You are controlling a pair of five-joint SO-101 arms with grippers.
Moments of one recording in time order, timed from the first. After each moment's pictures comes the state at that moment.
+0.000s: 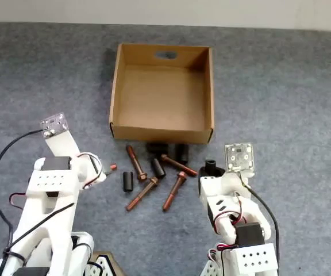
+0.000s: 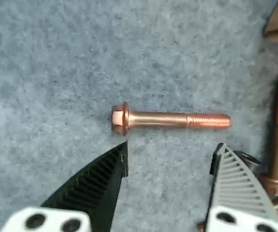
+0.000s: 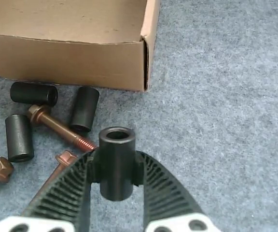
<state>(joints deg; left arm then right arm) -9.1 -35.6 62.4 57.9 24.2 -13.5 -92.4 91.0 48.0 -1.1</state>
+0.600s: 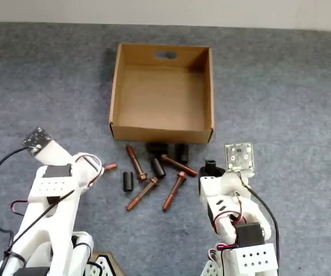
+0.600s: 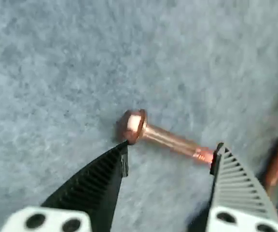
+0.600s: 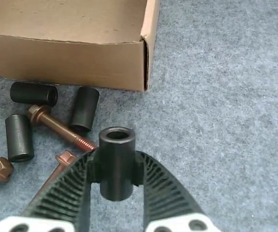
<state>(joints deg) -10.2 -35.6 69.4 44.9 46.2 -13.5 -92.4 91.0 48.0 -1.1</state>
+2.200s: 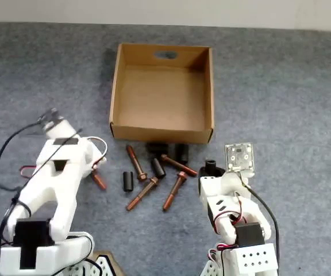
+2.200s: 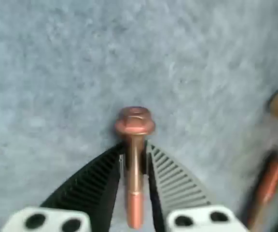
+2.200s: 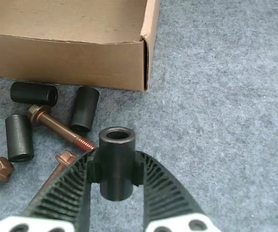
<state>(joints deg) -9.8 -11.2 49.5 51.1 35.8 -13.5 -92.4 91.0 48.0 -1.1</state>
